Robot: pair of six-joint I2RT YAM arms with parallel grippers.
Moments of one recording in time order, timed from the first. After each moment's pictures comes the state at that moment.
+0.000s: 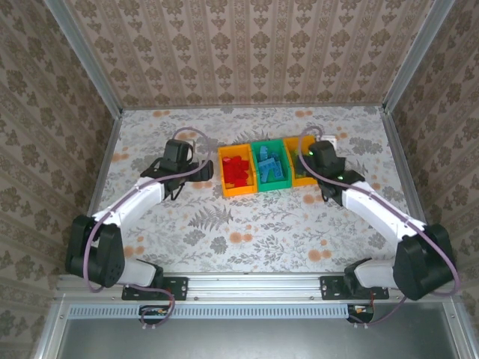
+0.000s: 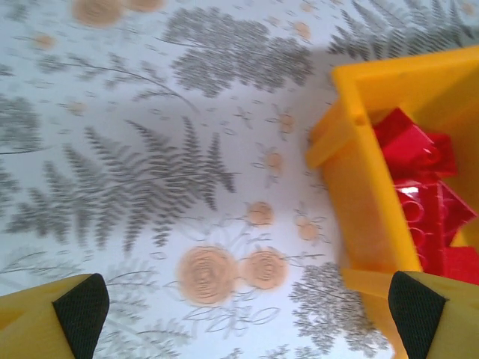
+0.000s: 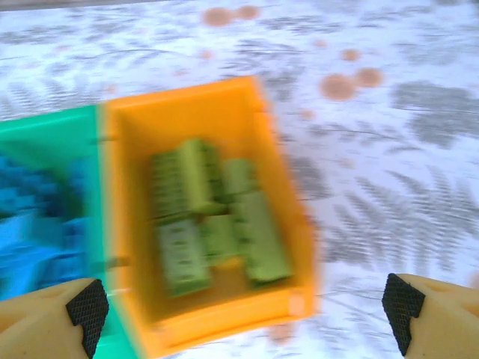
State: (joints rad) left arm -0.40 1.37 0.90 -0.32 -0.09 -0.27; right arm 0.34 1.28 0.85 -0.29 0.44 0.31
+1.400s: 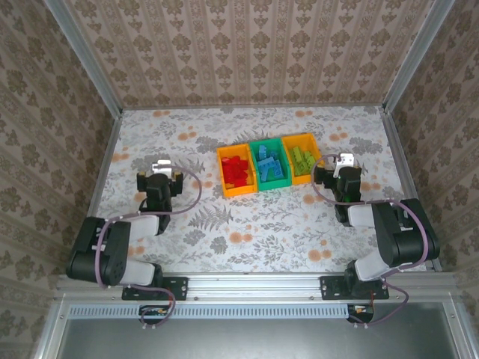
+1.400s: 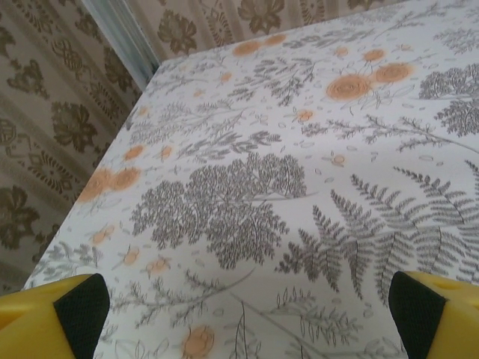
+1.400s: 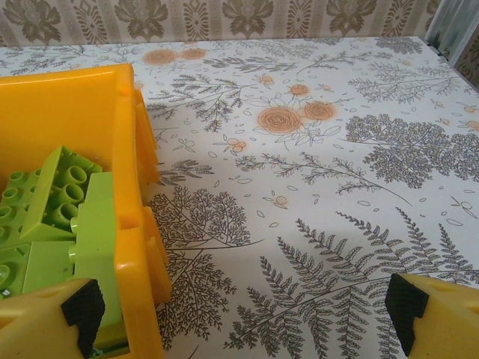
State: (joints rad) left arm -0.23 1.41 0.34 0.71 -0.41 0.15; right arm 0.05 1.52 0.39 0.75 0.19 0.05
